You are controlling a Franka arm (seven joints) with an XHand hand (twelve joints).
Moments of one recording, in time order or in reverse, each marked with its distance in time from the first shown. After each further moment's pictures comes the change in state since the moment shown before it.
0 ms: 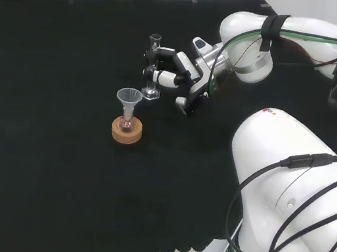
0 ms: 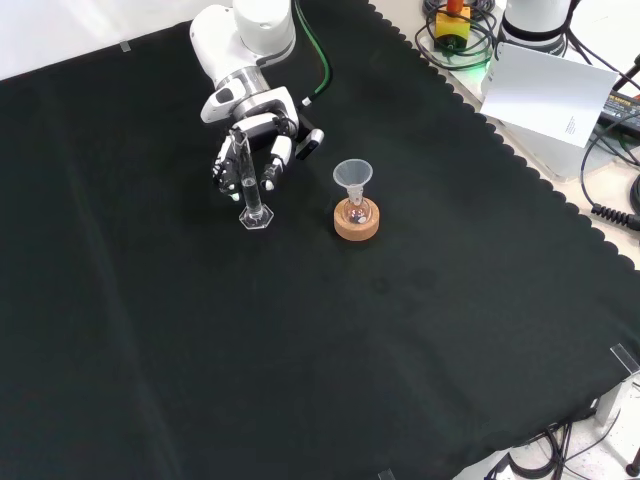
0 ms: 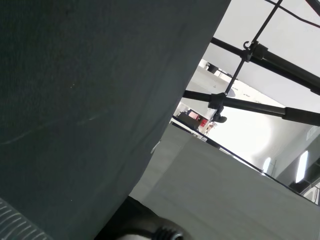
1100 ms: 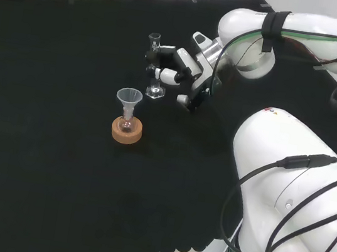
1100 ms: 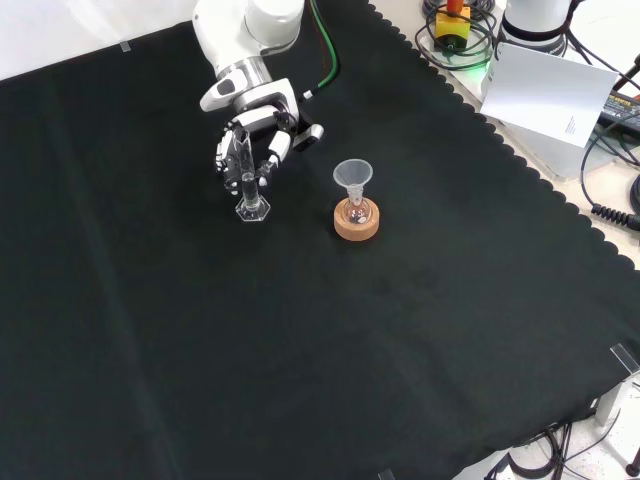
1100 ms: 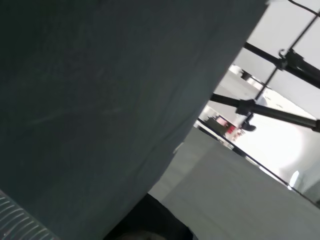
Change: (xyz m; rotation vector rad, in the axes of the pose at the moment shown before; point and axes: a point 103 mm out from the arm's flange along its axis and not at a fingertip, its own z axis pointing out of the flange) arm 0.007 0.001 -0.013 0.009 -0.150 0.006
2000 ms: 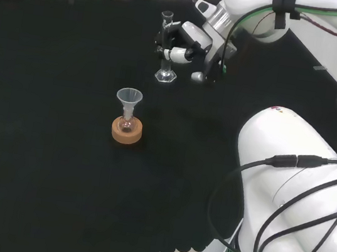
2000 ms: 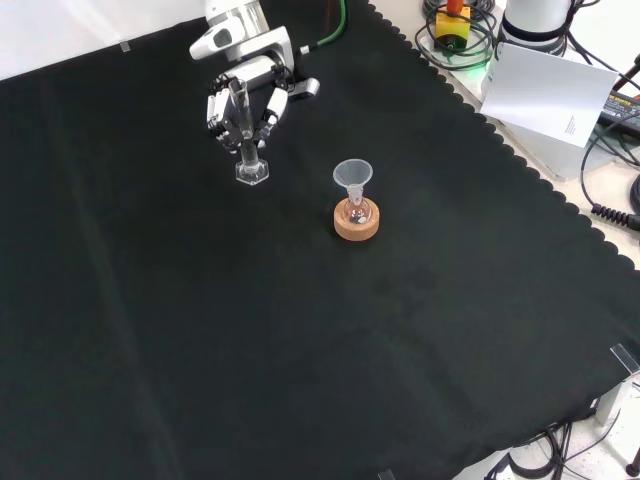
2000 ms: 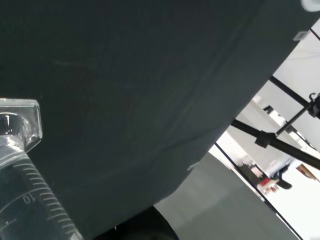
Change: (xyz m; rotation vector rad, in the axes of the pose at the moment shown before) arm 0.052 -0.002 -0.069 0.100 -0.243 -0.039
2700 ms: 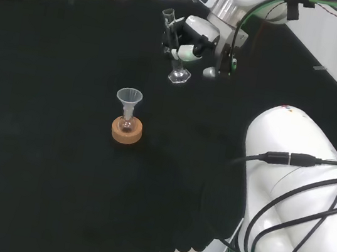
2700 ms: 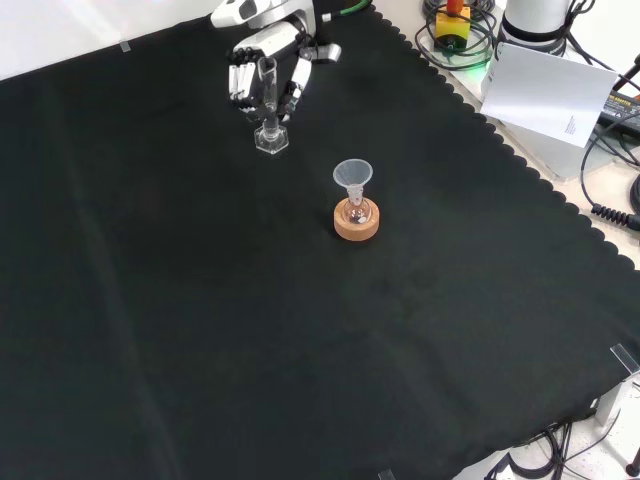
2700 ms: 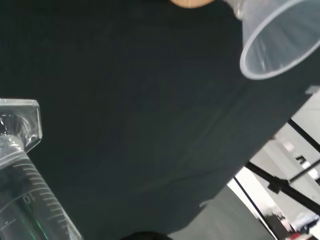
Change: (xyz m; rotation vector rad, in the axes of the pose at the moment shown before) arm 0.033 -0.043 -0.034 0.111 -0.164 0.013
